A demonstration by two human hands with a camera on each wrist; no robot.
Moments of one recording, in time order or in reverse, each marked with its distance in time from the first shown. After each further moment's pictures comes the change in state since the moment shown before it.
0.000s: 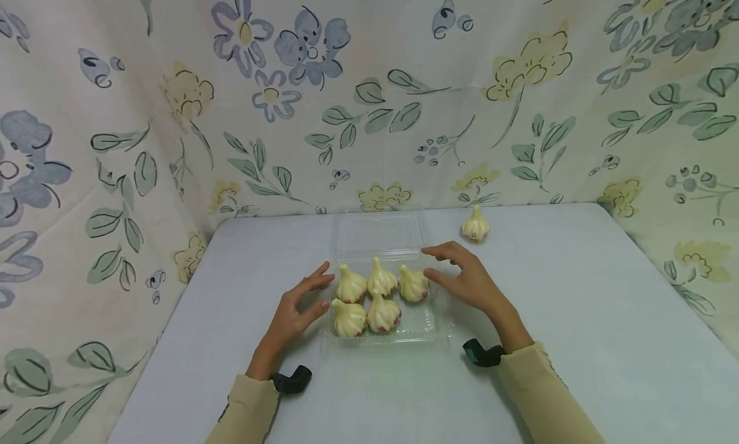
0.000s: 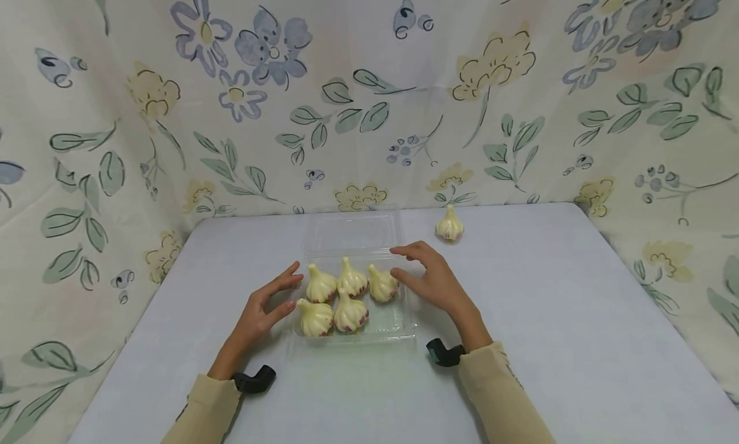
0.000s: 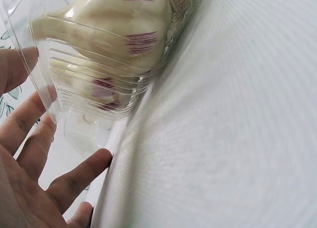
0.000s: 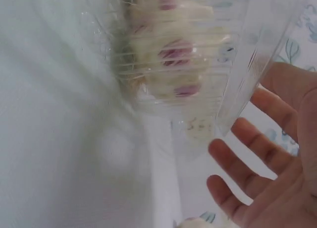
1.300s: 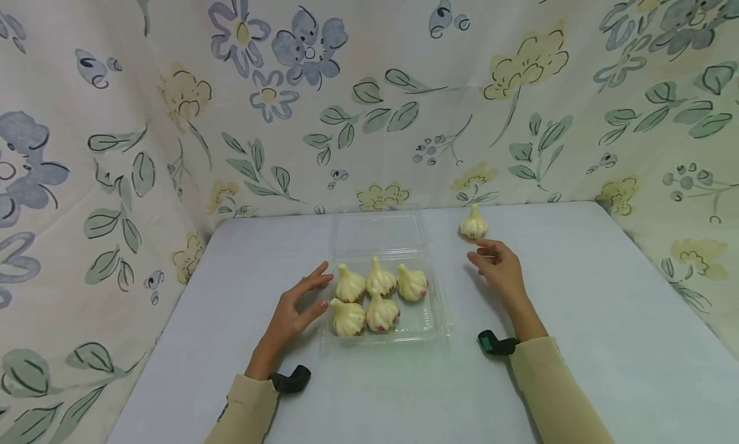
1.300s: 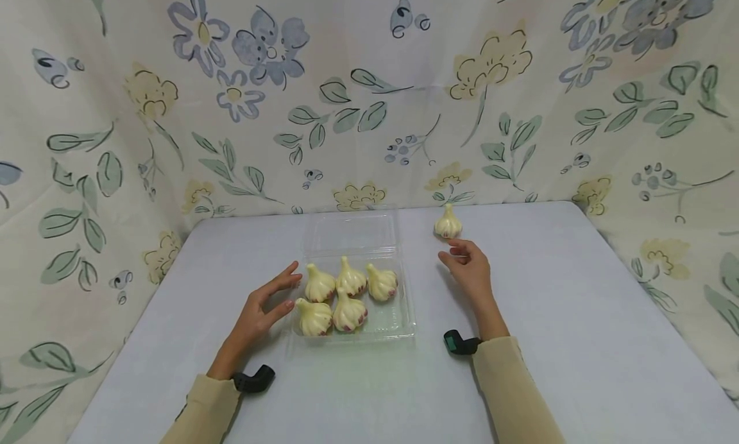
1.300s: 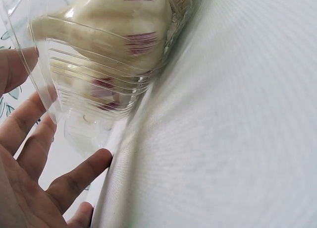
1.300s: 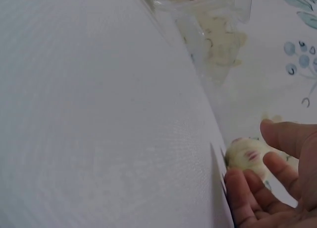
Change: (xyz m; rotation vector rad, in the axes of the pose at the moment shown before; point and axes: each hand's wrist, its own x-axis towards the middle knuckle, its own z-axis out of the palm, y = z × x) left_hand 0.000 -0.001 0.000 0.022 -0.003 0.011; right_hand -0.018 0.060 -0.027 0.165 0.321 0.521
